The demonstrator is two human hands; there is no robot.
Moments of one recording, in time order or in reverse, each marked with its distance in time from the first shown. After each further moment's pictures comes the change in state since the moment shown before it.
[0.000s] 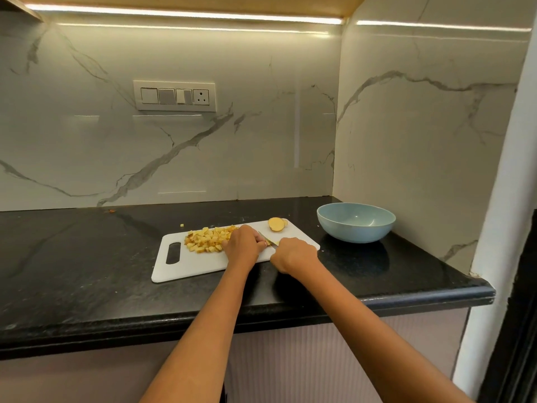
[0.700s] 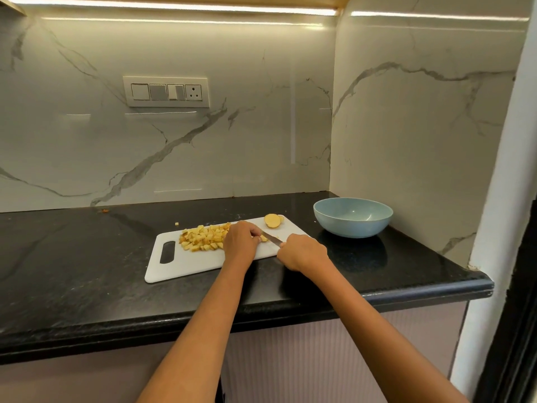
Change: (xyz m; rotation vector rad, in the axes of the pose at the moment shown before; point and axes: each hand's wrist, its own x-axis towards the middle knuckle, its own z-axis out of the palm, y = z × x) left_hand 0.003 -0.003 0.006 -0.107 0.058 0.115; right_hand 0.004 0.023 0.004 0.097 0.046 0.042
